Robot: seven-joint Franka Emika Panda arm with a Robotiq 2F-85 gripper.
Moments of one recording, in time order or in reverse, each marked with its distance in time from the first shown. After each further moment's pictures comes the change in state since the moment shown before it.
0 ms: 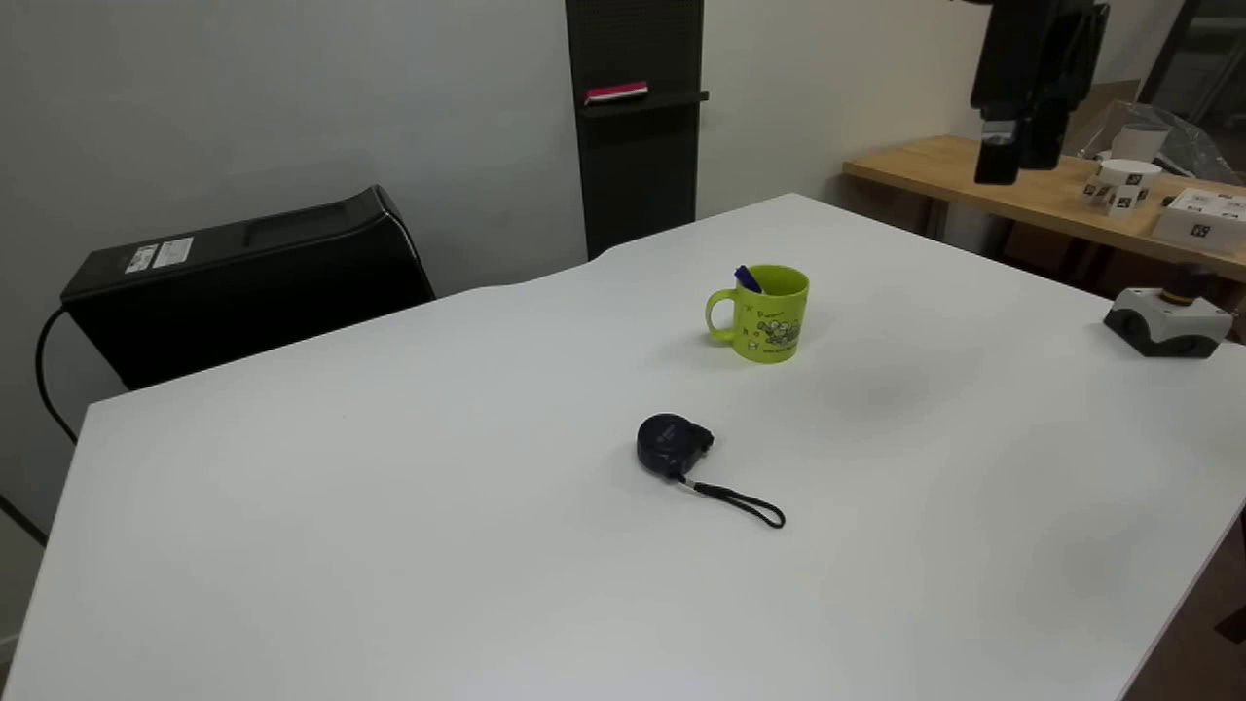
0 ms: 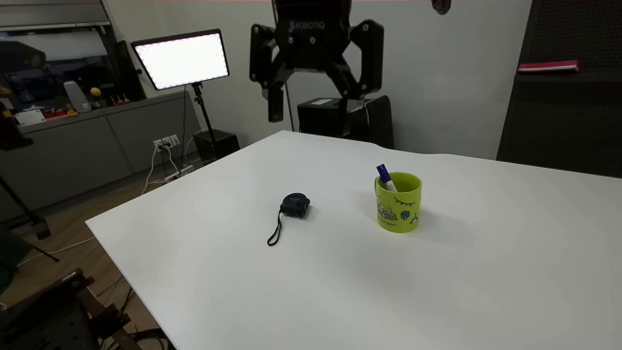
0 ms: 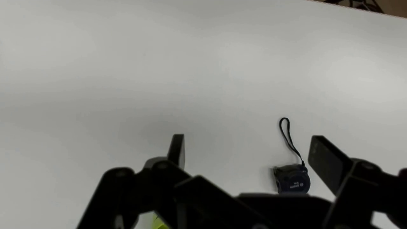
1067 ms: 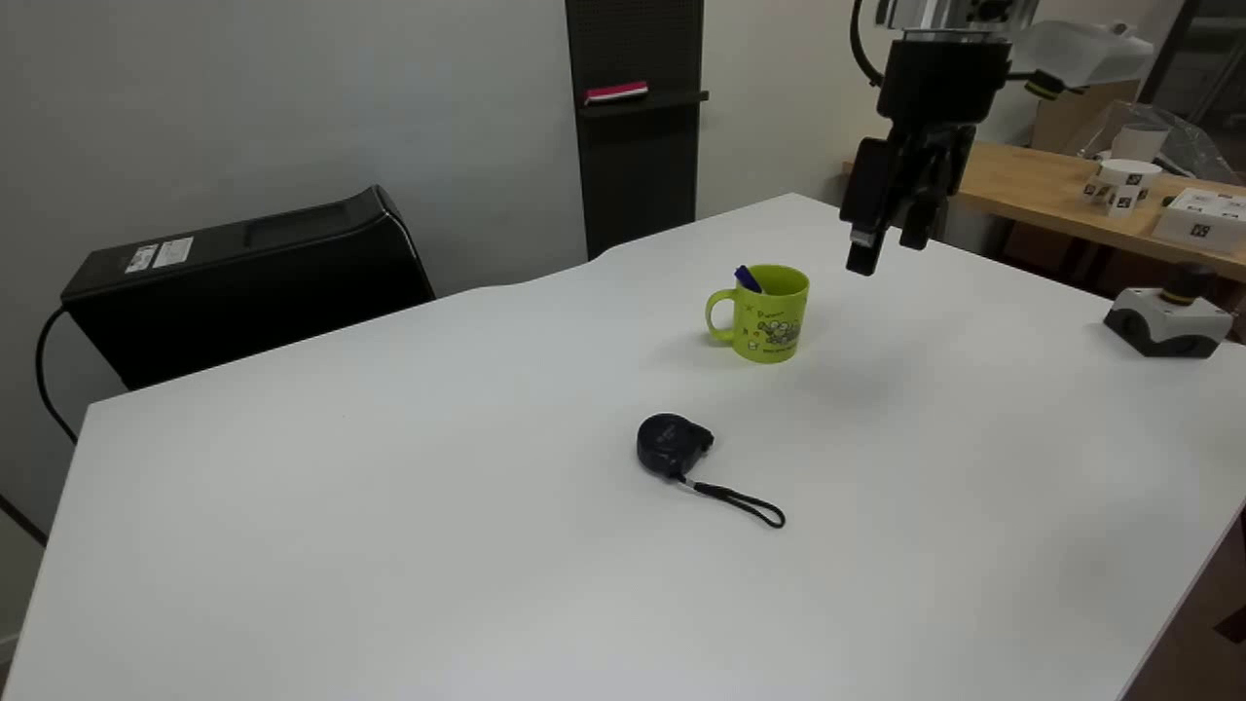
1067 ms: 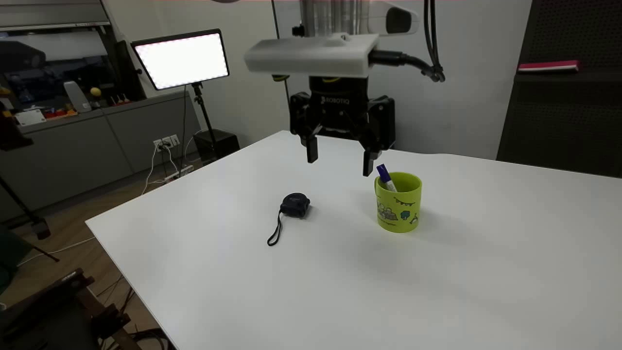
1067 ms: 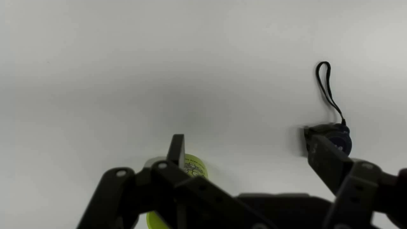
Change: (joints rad) arm -0.016 0.243 0.062 0.026 0.067 0.370 -0.002
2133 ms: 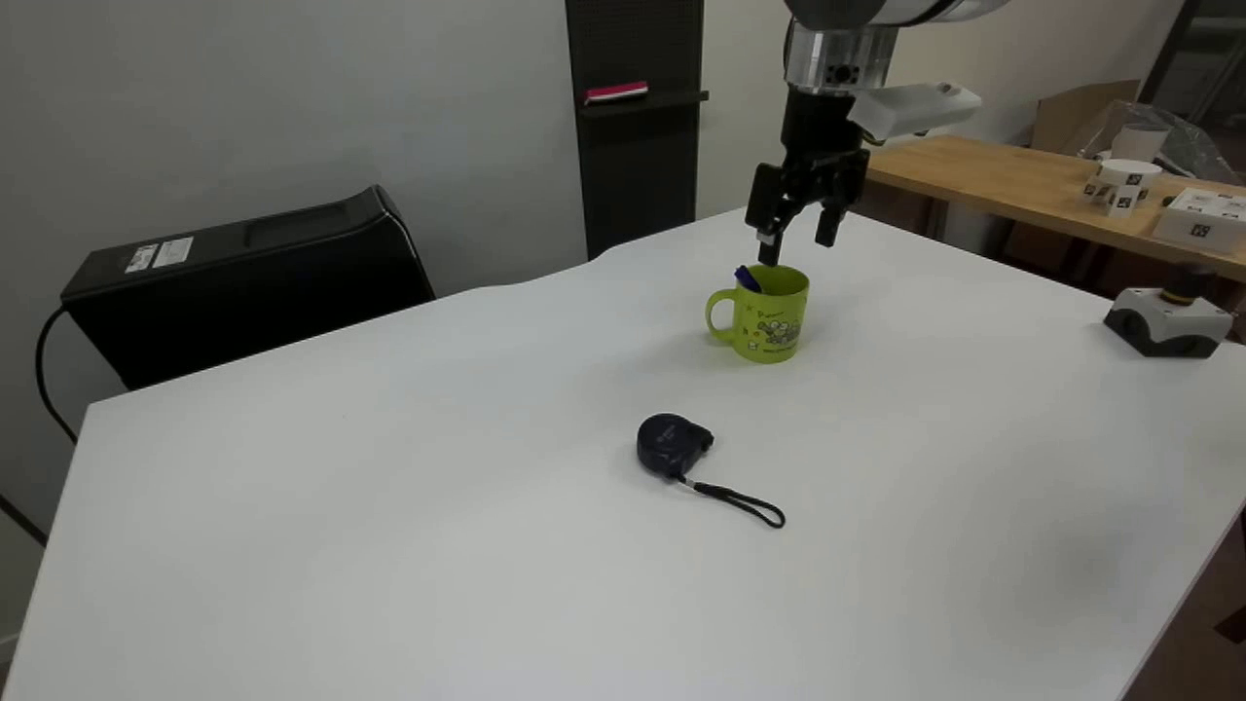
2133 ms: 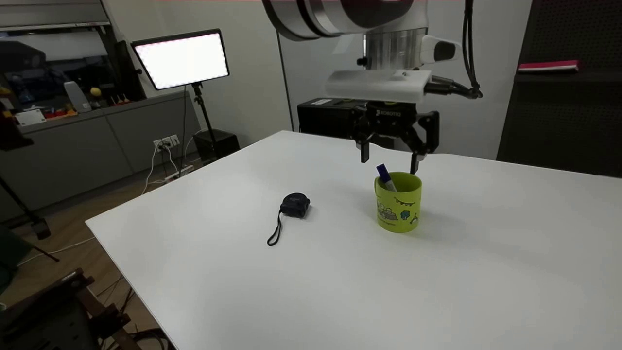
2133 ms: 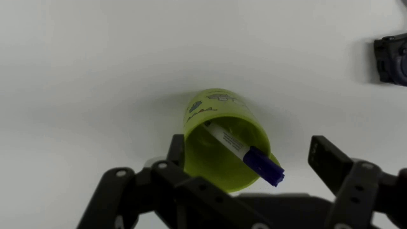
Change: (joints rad) arm -0.028 0.345 0.012 0.396 -0.027 -0.004 0.109
